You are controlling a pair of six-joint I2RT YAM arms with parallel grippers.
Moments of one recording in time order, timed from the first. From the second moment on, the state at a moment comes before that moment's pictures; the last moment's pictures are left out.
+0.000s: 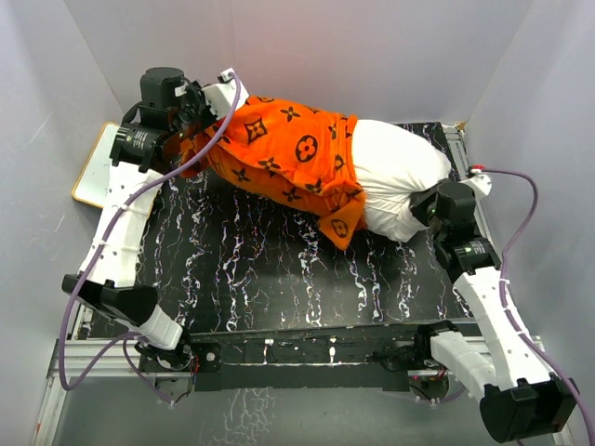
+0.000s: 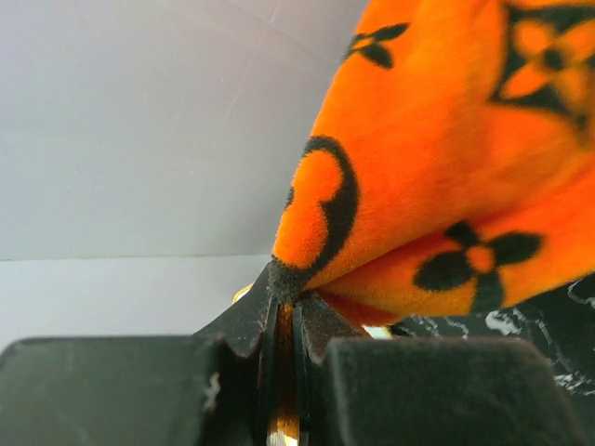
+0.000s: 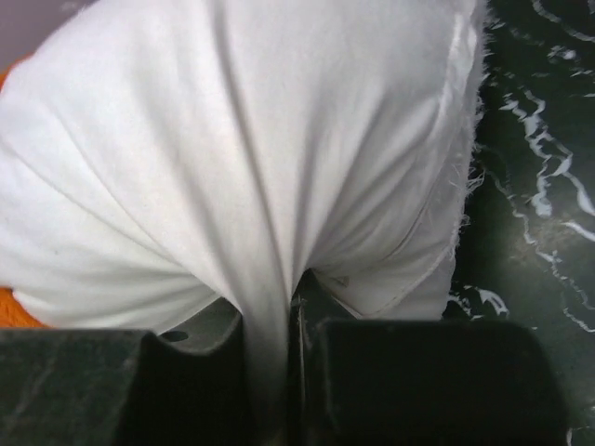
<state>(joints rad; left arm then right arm) -0.30 1.58 2.05 -0.85 -0.04 0.91 0.18 0.86 0.85 -0.40 0.26 0.75</state>
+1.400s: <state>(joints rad) 0.25 1.40 1.61 -0.89 0.51 0.95 -0.26 1.04 0.86 -0.36 0.07 1.06</state>
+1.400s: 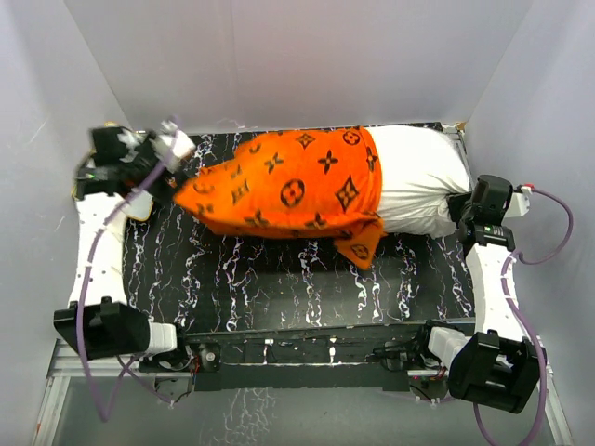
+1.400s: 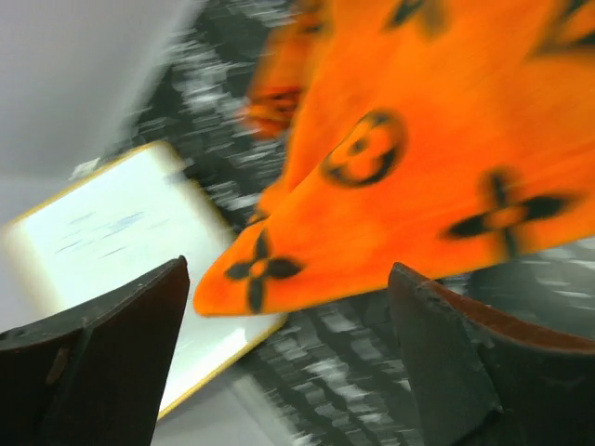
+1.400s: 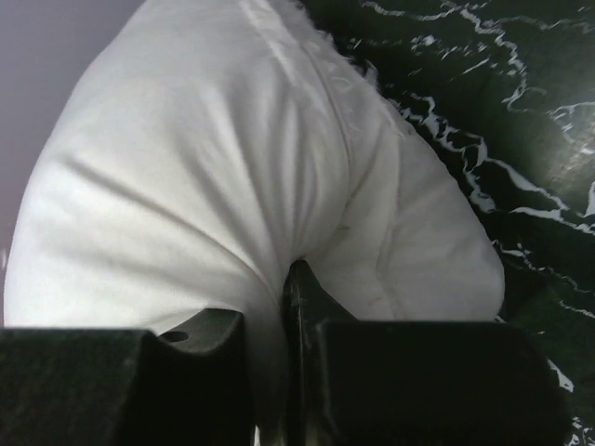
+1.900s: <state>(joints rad) -0.31 1.22 1.08 -0.98 0.53 0.83 -0.28 1.03 0.86 -0.36 0.15 1.05</state>
